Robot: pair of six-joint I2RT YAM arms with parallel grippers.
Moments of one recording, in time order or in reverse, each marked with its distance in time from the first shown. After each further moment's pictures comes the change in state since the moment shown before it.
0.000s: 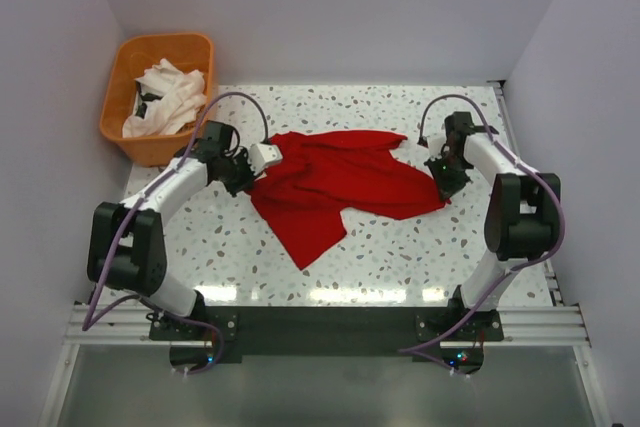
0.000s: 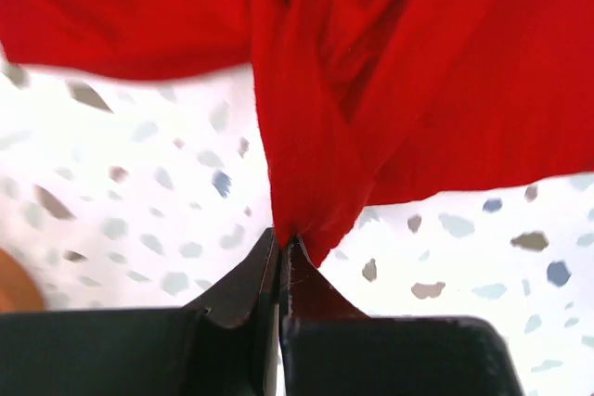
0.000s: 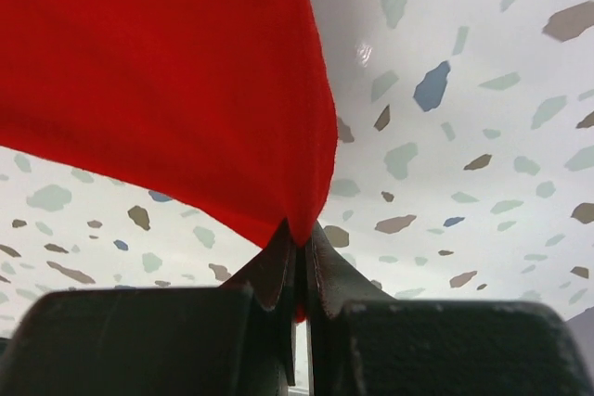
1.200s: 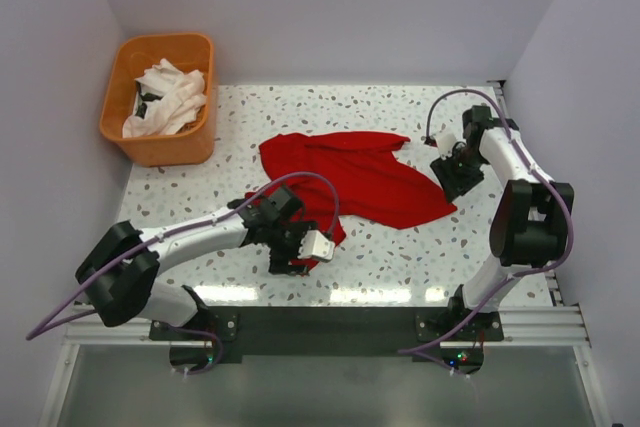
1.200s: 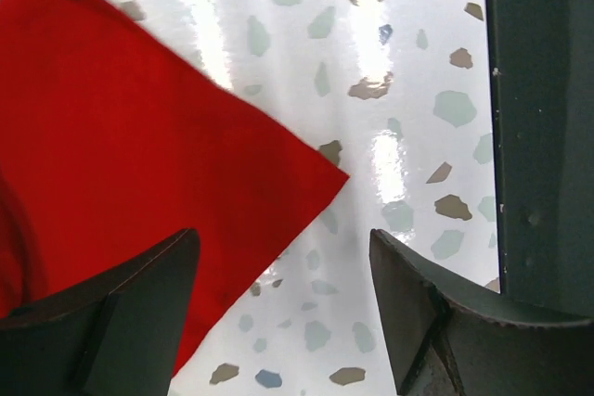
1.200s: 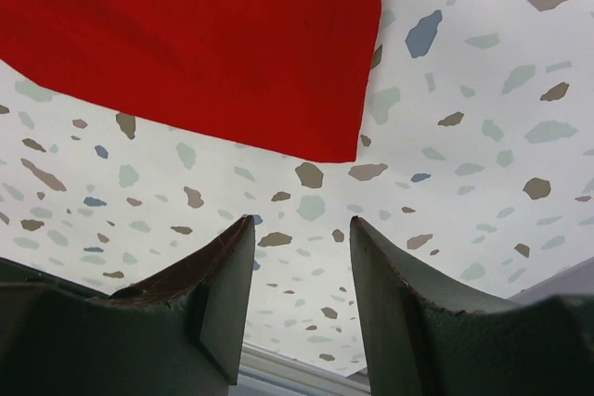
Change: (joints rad) left arm -0.586 -0.140 -0.251 -0.034 0.060 0.018; right arm -0.078 -0.047 0.061 -0.170 -0.079 -0.243
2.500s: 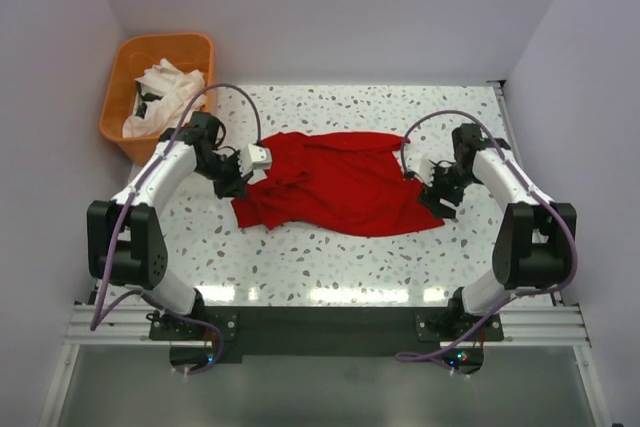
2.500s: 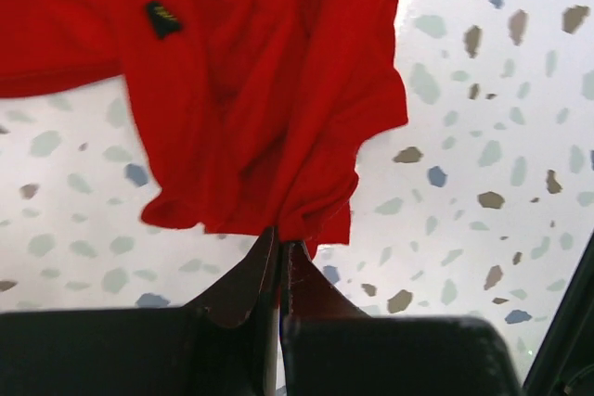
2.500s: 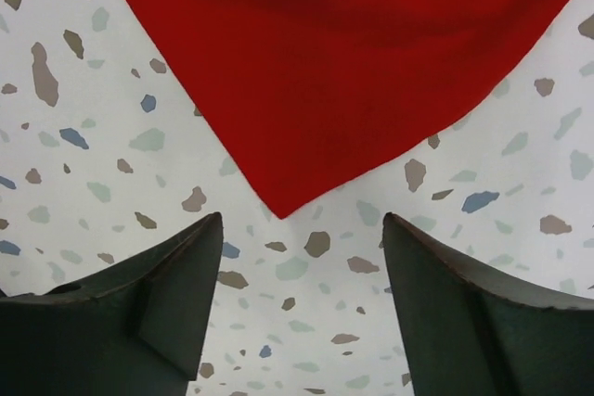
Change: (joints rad) left arm 0.662 0.162 0.372 -0.405 0.133 0.249; right arm 0.064 -0.156 -0.198 0.056 -0.216 -0.607
